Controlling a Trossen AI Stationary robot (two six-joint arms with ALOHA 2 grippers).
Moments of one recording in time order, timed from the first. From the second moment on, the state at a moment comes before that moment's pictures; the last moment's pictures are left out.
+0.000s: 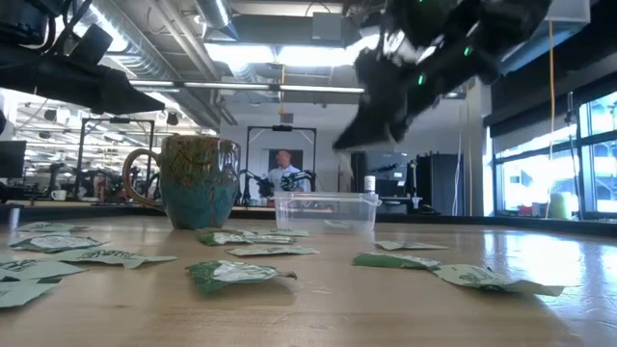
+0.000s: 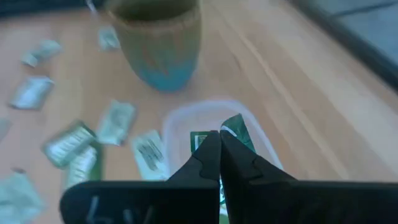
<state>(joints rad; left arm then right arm) 0.16 0.00 0.05 -0.07 -0.63 0.22 -0.04 1.59 0.78 0.24 0.23 0.15</state>
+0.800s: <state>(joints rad) 0.16 0.00 0.05 -0.07 -0.63 0.22 -0.06 1.69 0.78 0.28 0.23 0.14</state>
